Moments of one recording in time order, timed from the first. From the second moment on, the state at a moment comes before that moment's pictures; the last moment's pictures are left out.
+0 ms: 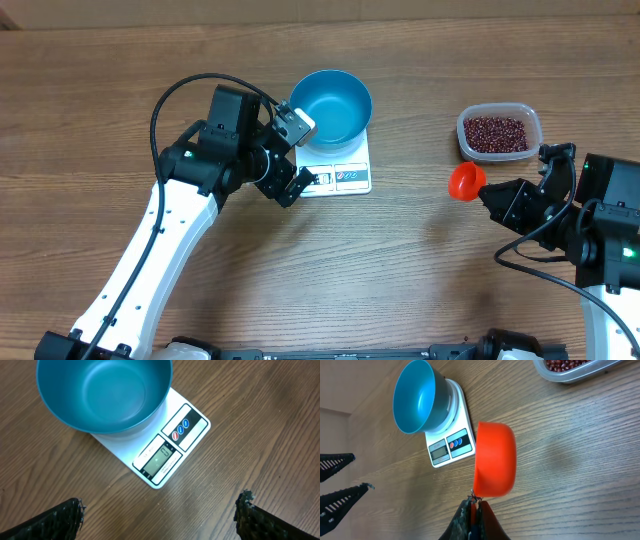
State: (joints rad) left arm -0.32 1.45 1.25 -0.81 0.30 0.40; right arm -0.22 0.98 1.04 -1.06 -0.54 0.30
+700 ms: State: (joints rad) left arm -0.32 1.45 1.25 -0.79 0.26 0.40; right arm -0.22 0.98 1.04 -1.06 -0.54 0.30
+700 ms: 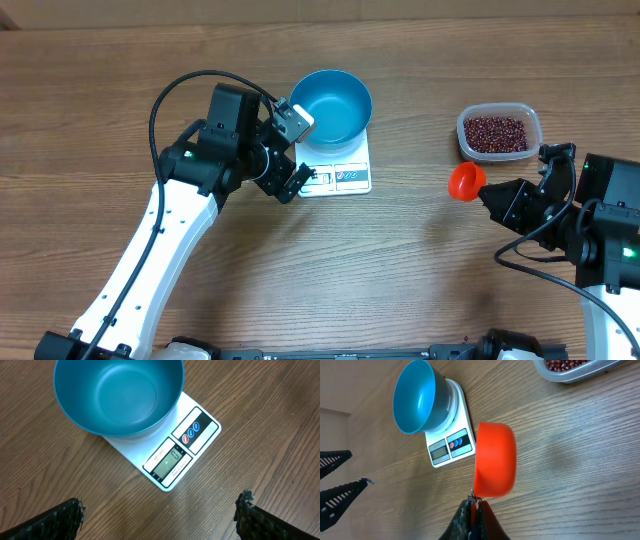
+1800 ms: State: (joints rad) left arm -0.30 1.45 1.25 -0.84 0.33 0.58; right arm -0.22 0.98 1.04 -1.06 -0.54 0.30
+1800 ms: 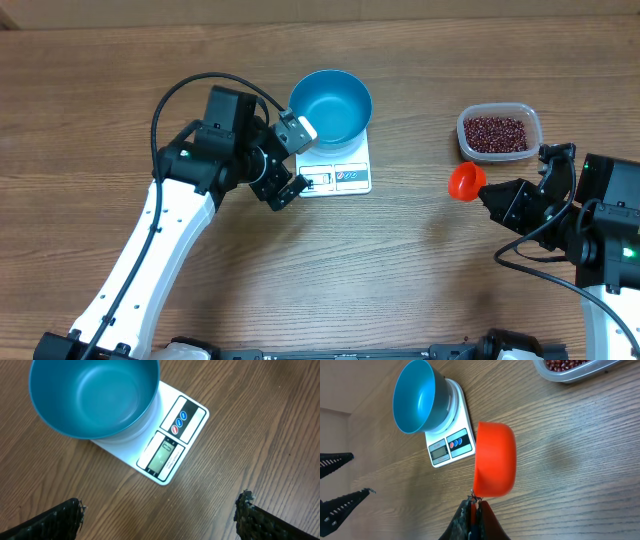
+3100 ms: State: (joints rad) left arm -0.27 1.45 1.25 -0.84 0.38 0.58; right arm -0.22 0.98 1.04 -1.06 -0.54 0.30
